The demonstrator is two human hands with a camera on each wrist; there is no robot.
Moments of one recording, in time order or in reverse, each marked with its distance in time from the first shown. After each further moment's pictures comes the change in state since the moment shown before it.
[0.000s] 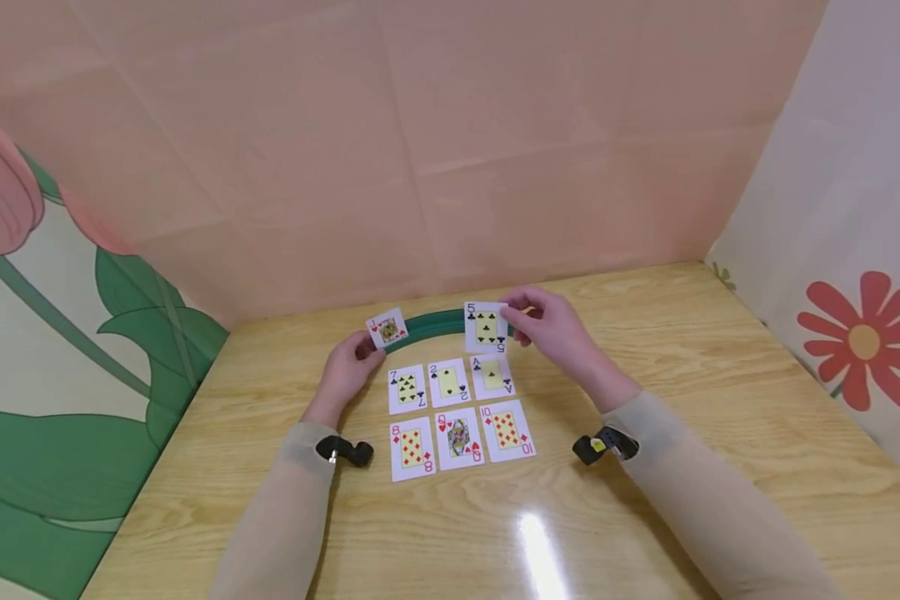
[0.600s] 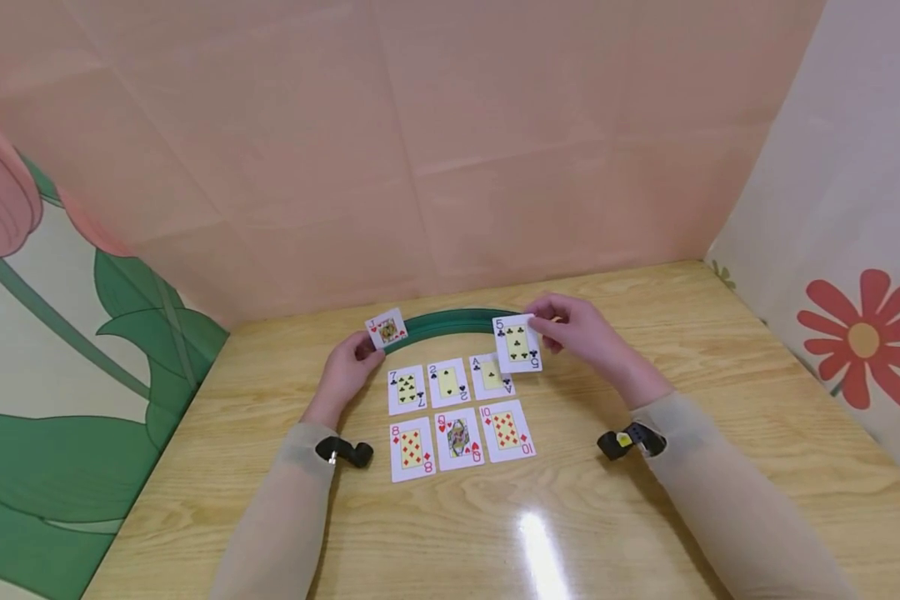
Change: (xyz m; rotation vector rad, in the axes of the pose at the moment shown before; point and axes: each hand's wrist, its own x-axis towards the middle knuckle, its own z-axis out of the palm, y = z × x) left_hand 0.001 -0.004 0.000 -0.009 -0.006 -0.011; right_hand -0.004 0.025 -0.036 -0.052 -0.111 0.095
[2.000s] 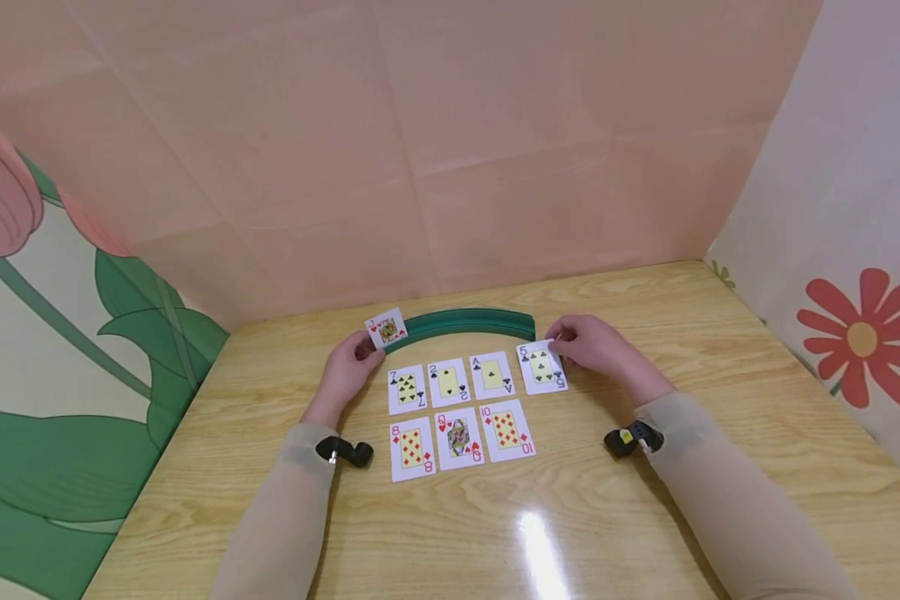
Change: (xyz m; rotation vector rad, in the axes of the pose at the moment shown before) left_hand -0.003 0.003 0.000 0.020 0.014 0.005; right_hand 0.005 0.039 -0.009 -0.316 -0.086 0.088
